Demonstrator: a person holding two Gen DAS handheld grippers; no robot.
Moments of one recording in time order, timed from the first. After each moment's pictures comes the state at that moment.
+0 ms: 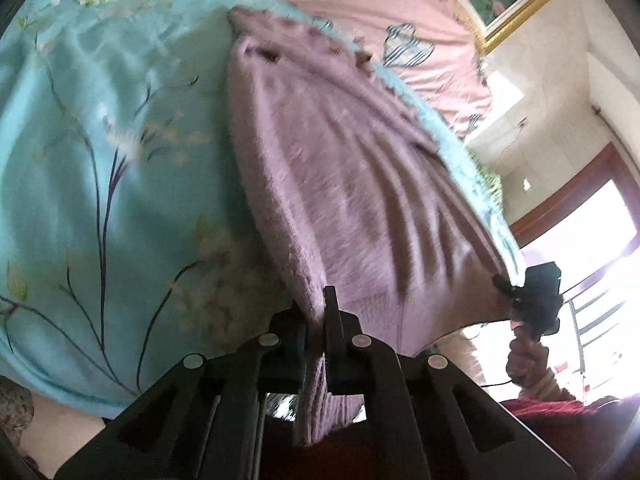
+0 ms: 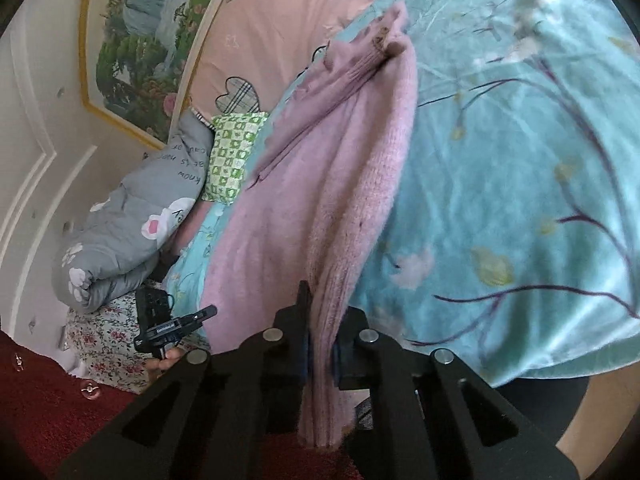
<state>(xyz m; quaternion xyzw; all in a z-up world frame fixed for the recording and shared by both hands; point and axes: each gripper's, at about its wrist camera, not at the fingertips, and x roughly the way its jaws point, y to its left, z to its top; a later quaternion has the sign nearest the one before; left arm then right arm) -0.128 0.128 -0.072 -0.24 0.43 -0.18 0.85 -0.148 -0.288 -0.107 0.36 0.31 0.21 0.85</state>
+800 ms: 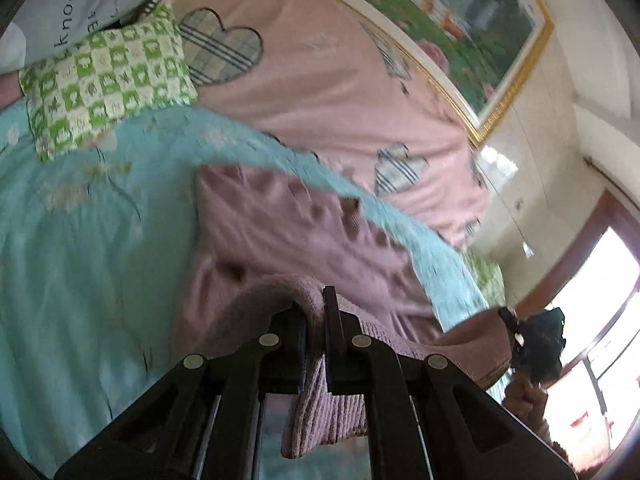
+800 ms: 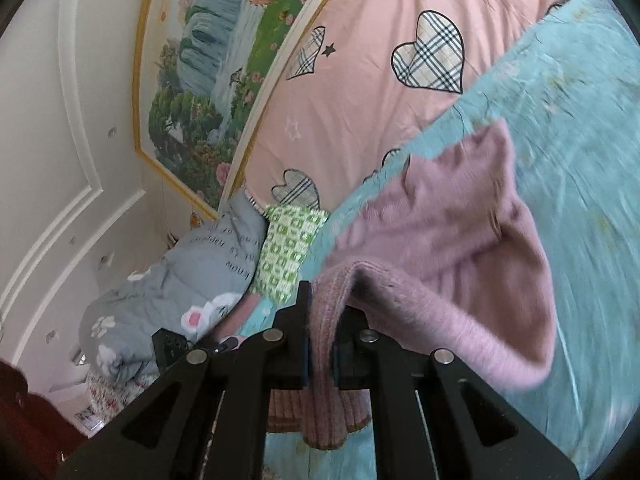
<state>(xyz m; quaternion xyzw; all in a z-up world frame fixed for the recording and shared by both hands) 0.022 0.154 0.037 -0.26 0.27 -0.13 0.92 -0.007 -0.315 0.004 0.37 0.16 0.23 0.89</state>
